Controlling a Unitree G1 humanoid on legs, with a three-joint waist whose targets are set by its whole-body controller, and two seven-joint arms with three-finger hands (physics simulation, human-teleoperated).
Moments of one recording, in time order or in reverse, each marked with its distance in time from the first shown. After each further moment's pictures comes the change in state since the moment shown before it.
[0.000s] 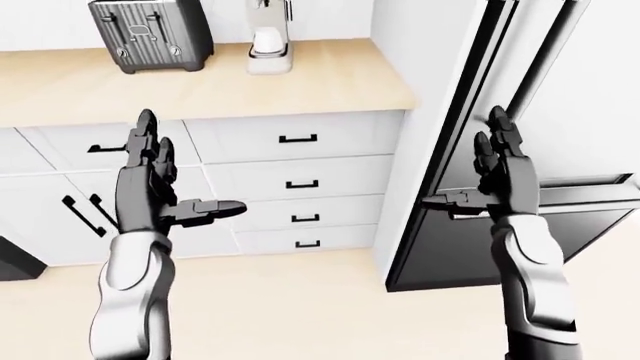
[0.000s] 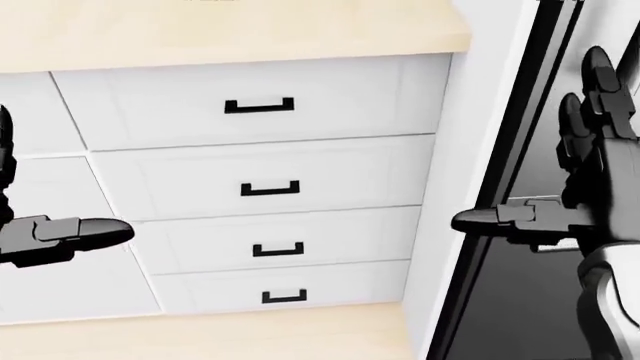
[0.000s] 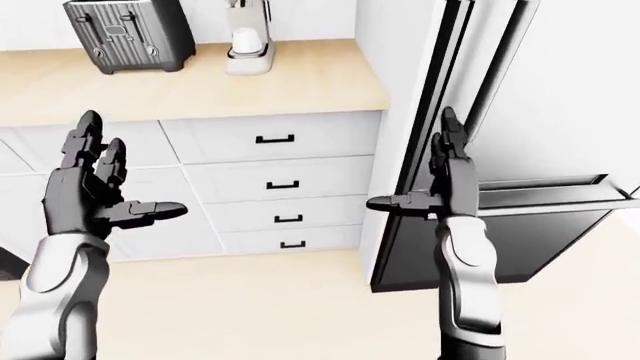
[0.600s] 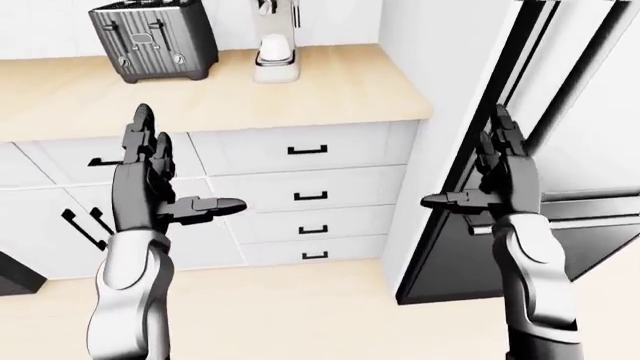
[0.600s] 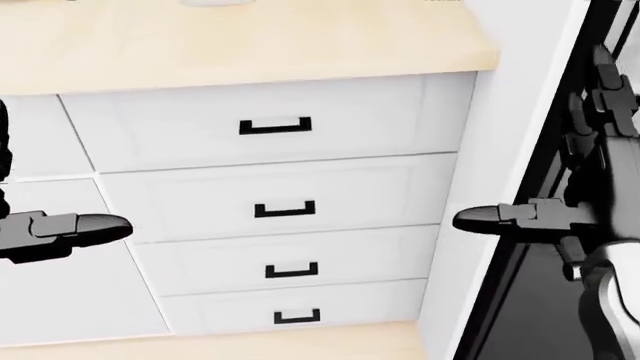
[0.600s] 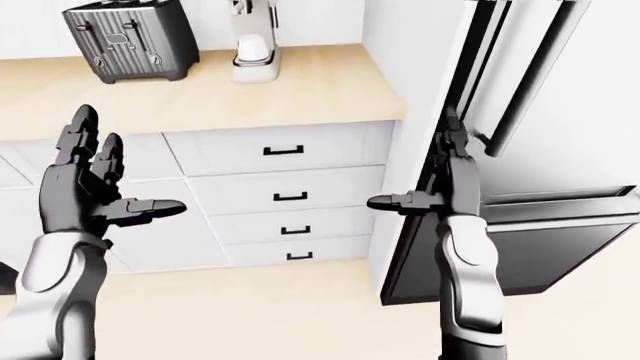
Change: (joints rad) left arm -0.008 0.003 0.001 -0.021 0.001 0.005 0.001; right arm -0.004 -0.005 -0.002 0.001 -0.004 0.000 0.001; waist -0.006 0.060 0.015
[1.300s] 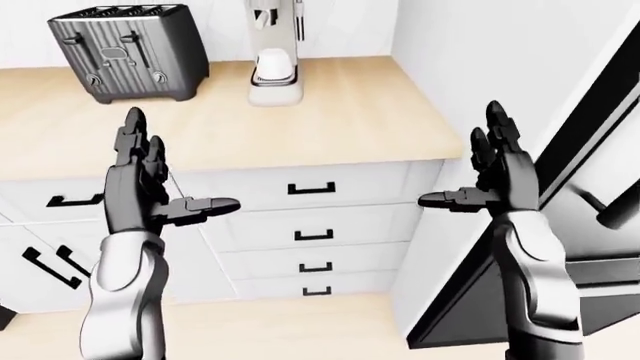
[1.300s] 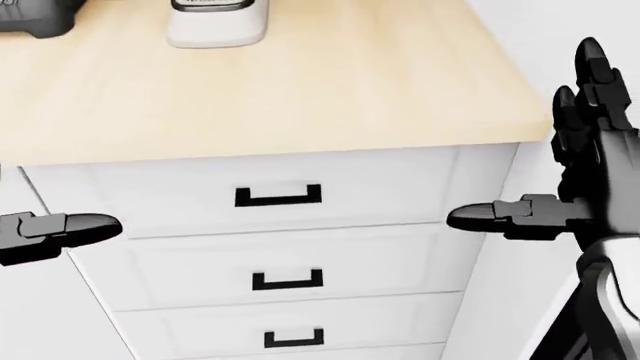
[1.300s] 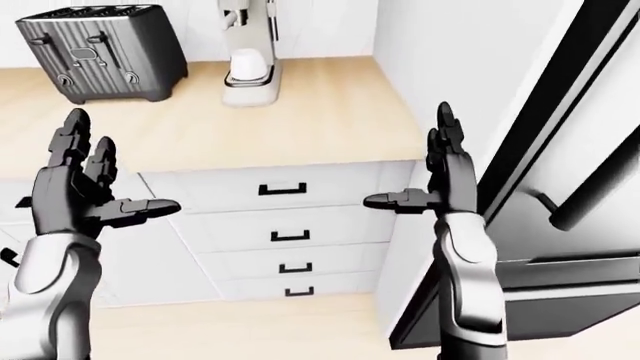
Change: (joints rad) left arm 0.004 0.008 0.023 -0.004 -0.006 0.026 0.013; right arm -0.010 -0.001 0.011 -0.035 0.011 0.046 0.009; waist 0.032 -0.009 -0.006
